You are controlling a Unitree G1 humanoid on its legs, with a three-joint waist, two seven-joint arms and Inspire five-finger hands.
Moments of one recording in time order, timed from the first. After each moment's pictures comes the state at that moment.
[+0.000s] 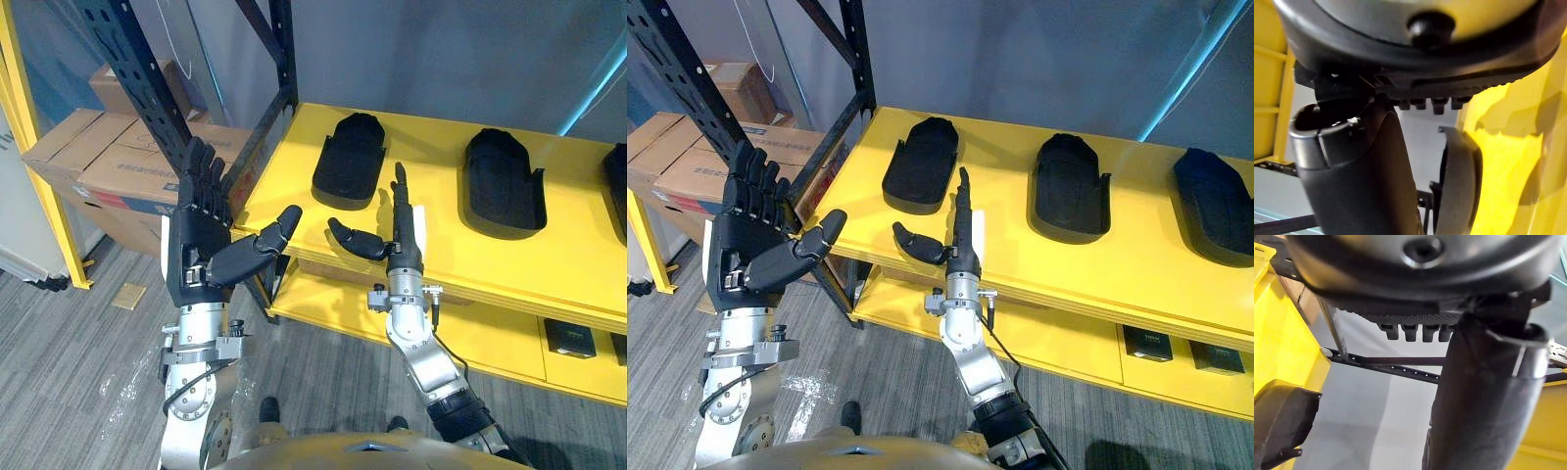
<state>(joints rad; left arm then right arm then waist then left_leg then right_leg) 0.36 0.05 -0.15 -0.54 -0.22 -0.29 0.15 -0.11 -0.07 0.30 0.12 -0.19 -0.14 -0.52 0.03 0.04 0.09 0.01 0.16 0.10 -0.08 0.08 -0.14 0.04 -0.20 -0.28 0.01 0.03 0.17</state>
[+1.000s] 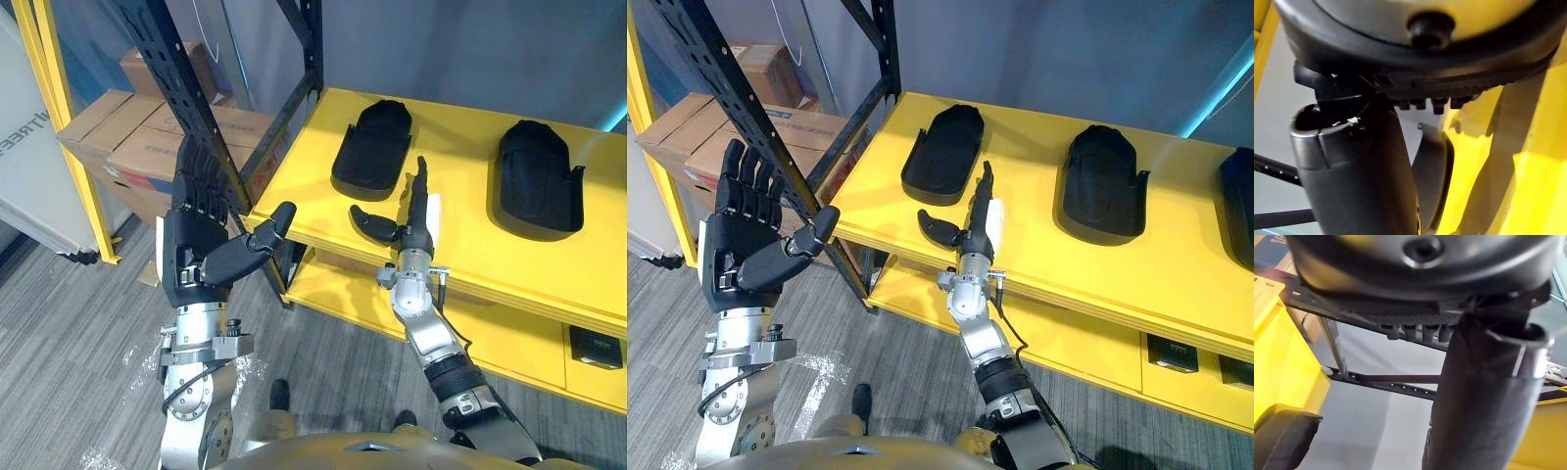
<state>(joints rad) 0.36 0.04 -0.14 -0.54 -0.26 -0.30 0.14 -0.30 -0.07 0.20 0.35 -0.23 -0.11 -0.58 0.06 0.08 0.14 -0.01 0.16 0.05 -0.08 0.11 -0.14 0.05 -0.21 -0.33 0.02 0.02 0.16</state>
